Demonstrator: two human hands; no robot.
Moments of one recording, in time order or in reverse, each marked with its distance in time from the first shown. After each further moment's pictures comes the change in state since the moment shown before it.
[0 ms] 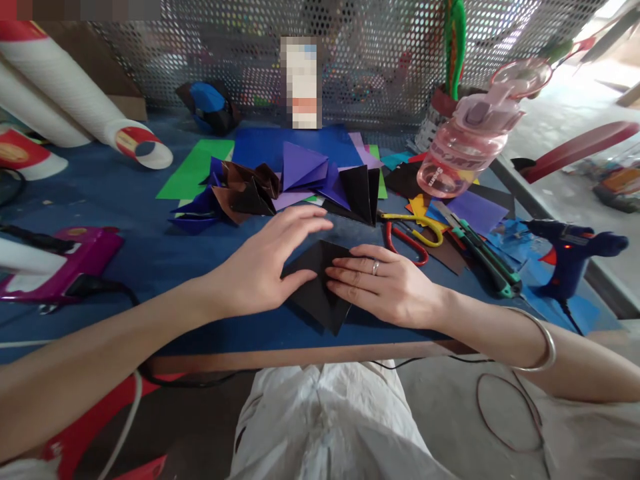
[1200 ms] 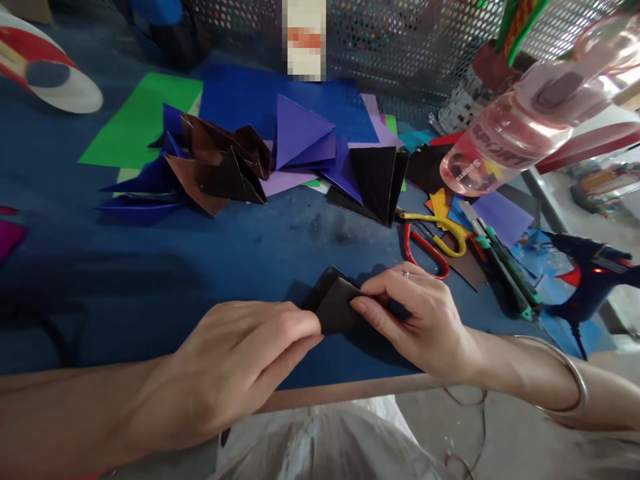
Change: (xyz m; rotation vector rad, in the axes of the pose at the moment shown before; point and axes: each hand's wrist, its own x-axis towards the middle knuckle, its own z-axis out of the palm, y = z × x) left_hand -0.050 0.019 0.016 0.029 0.123 0.070; right_hand 0.014 -0.021 -0.002 0.428 0.025 0.784
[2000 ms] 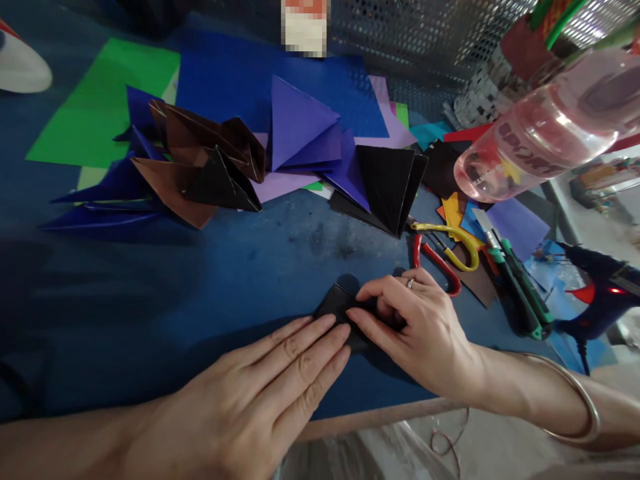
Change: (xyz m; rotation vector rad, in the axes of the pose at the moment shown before) left_hand -0.005 -0.001 0.000 0.164 -0.194 0.253; right_hand 0.012 0.003 0.006 -0.104 -0.133 0.190
